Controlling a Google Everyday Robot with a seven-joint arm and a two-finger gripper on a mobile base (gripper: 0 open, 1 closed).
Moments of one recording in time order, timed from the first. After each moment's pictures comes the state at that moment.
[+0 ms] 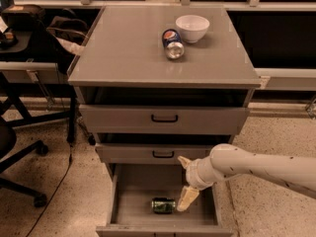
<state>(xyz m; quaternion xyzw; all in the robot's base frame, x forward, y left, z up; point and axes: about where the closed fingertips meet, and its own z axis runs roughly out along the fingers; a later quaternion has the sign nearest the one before) 0.505 -0.086 0.470 -0.67 0.69 0.14 0.26</state>
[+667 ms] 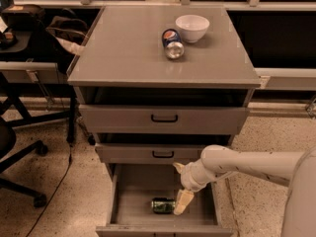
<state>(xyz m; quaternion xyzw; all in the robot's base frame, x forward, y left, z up) 0.507 -0.072 0.422 -0.67 0.68 0.17 0.22</state>
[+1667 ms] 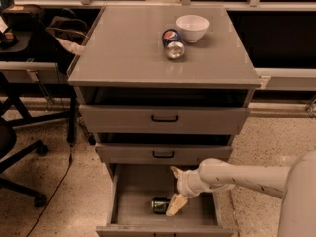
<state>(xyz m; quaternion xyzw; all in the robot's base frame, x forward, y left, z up) 0.520 -0.056 0.374 -0.64 0.70 0.17 0.28</state>
